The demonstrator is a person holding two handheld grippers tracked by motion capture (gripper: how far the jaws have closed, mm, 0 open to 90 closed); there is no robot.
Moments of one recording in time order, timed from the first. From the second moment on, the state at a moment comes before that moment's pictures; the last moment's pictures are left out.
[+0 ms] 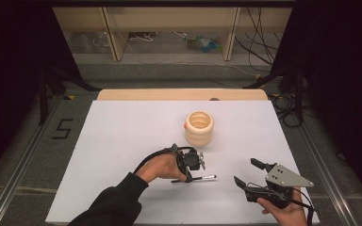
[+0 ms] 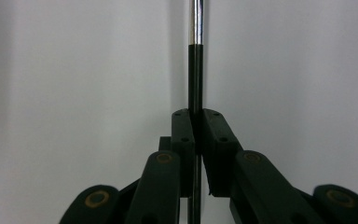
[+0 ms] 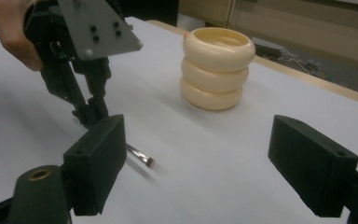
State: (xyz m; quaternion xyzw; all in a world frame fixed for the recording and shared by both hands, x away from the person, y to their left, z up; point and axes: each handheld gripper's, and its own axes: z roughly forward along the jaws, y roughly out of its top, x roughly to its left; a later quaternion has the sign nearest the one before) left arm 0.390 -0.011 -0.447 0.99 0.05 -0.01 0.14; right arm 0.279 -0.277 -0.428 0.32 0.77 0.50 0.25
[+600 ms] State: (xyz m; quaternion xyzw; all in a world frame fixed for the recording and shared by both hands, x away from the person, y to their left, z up) left arm 0.399 0.006 -0.415 0.95 0.12 0.02 0.28; right arm 0.279 -0.277 -0.428 0.32 0.76 0.50 0.26
